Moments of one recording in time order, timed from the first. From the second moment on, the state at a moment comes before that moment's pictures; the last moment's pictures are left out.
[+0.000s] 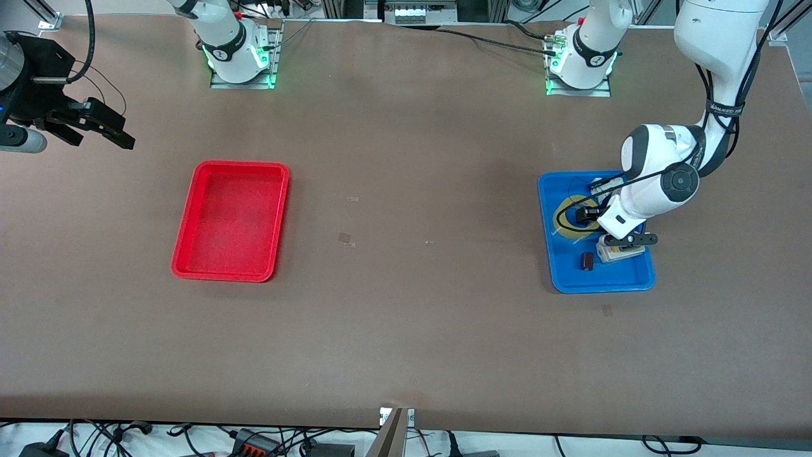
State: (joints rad) left arm -0.02 0.36 -0.03 -2.25 -0.03 2.45 -0.09; right arm -0.03 -0.03 0.10 -1.59 -0.01 1.52 0.15
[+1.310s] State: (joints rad) left arm -0.05 0.19 -0.29 -2.16 -0.03 2.25 -0.37; right arm -0.03 -0.03 0.10 -1.59 -0.01 1.52 0.15
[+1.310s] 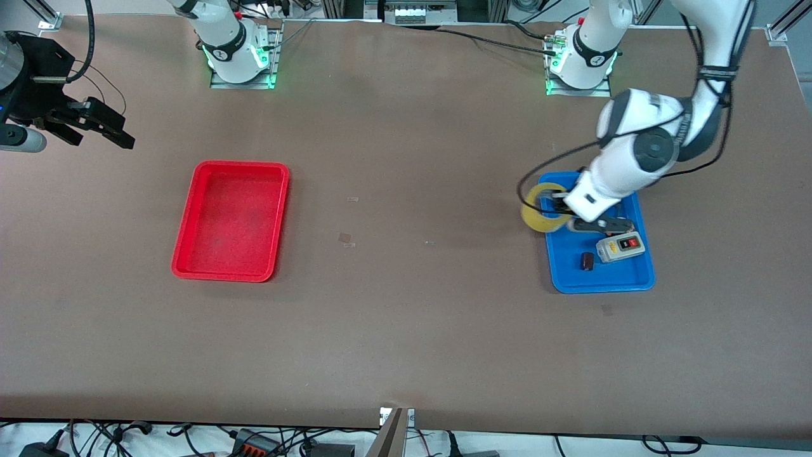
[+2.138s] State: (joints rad) left arm -0.40 0.60 -0.43 -1.74 0.16 2.25 -1.02; right arm -0.04 -0.03 0.10 -1.59 -0.01 1.52 0.15
